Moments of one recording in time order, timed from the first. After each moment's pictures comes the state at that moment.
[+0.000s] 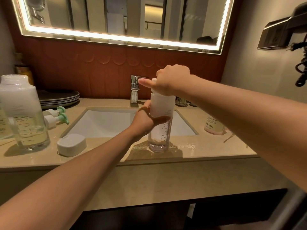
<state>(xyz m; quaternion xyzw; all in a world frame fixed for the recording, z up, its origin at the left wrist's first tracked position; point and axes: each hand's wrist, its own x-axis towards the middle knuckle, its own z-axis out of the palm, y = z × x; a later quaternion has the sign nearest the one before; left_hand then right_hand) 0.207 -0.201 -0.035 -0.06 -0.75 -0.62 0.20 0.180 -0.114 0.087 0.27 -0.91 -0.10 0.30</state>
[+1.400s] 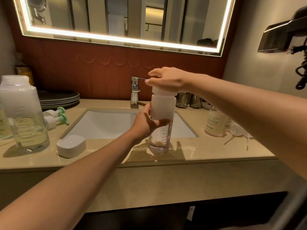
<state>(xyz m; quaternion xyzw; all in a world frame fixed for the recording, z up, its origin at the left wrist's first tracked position) 0.211 -0.200 -0.036 -0.06 -0.76 -0.61 0.20 0.176 -0.102 0.100 0.39 -0.91 0.08 0.10</state>
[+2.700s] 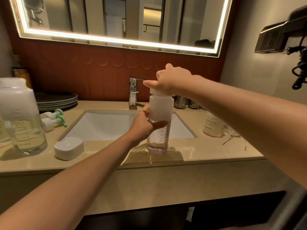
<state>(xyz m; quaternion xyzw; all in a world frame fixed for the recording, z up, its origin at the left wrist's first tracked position) 0.209 -0.200 -0.038 -0.05 -0.74 -0.64 0.19 0.184 -0.108 0.097 0.27 -0.93 -0.05 0.24</state>
